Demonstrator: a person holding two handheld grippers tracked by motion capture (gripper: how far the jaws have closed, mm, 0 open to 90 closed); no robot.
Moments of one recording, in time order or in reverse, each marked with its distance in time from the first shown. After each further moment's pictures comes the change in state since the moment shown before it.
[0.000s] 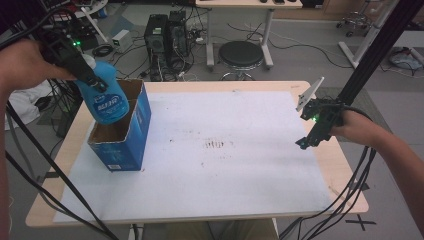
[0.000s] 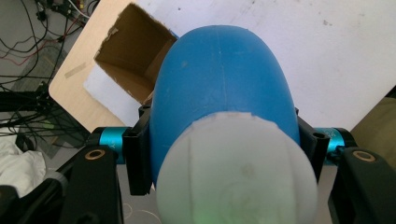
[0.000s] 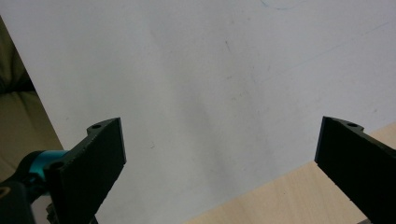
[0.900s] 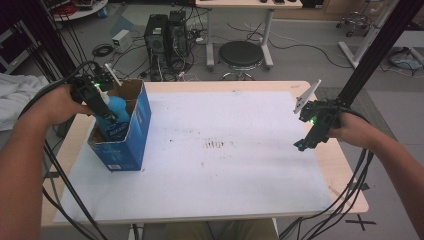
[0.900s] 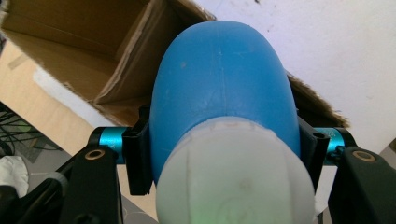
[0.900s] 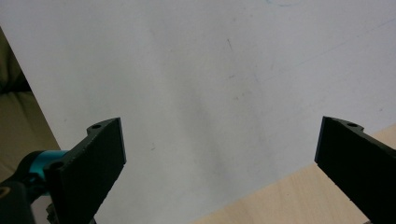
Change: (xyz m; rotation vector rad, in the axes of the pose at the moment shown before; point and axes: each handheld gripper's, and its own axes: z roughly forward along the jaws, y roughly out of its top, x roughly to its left) left arm 0.005 -0.029 0.117 0.067 -0.055 0.051; right arm 0.003 0.001 0.007 0.009 -0.006 0.004
